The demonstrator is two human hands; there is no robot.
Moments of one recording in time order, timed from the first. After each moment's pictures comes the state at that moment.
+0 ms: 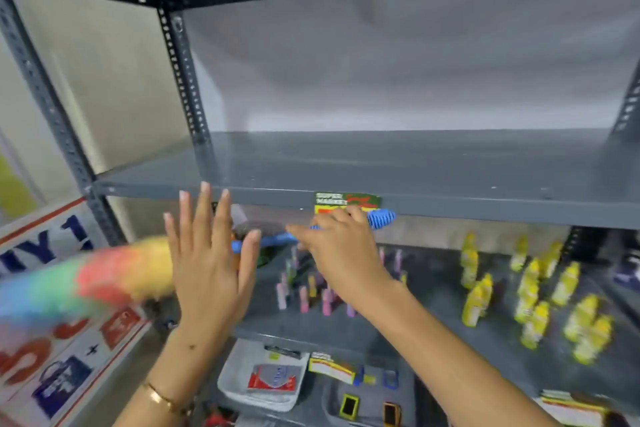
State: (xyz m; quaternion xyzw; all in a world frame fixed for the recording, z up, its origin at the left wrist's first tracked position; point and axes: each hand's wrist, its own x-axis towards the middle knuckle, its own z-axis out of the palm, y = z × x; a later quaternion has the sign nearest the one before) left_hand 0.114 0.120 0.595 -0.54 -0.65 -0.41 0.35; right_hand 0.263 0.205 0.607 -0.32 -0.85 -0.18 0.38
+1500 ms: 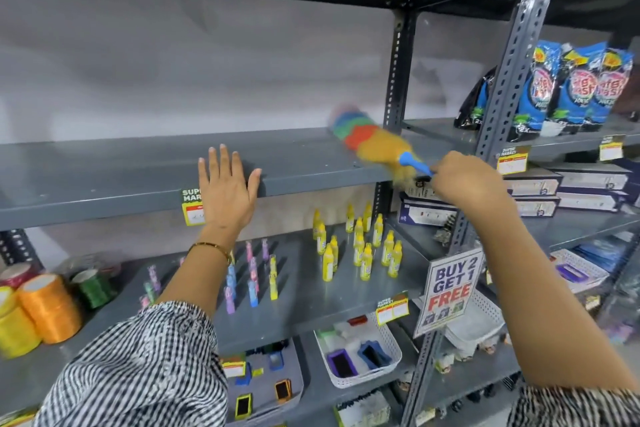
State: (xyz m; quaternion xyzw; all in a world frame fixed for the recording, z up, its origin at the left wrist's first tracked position) left_hand 0.226 0.278 0.605 -0.69 -0.60 -0.33 0.22; right_hand 0.527 0.134 0.695 -0.84 -0.51 -0.09 0.16
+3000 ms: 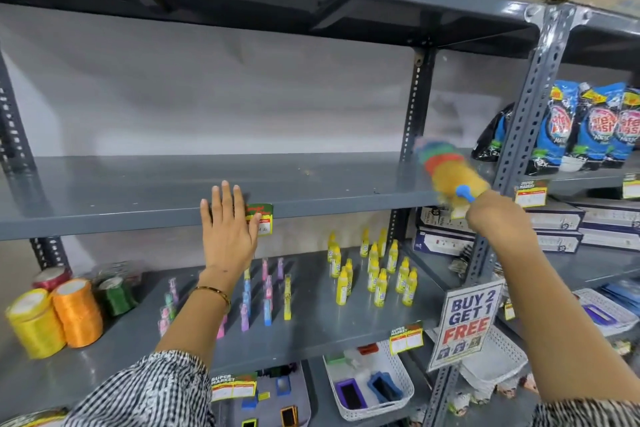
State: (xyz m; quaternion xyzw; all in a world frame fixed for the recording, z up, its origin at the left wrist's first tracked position) left_hand 0.184 0.260 0.574 -0.68 -0.61 -0.33 0.23; right_hand 0.523 0.118 0.699 -0.88 -0.43 -0.01 0.23
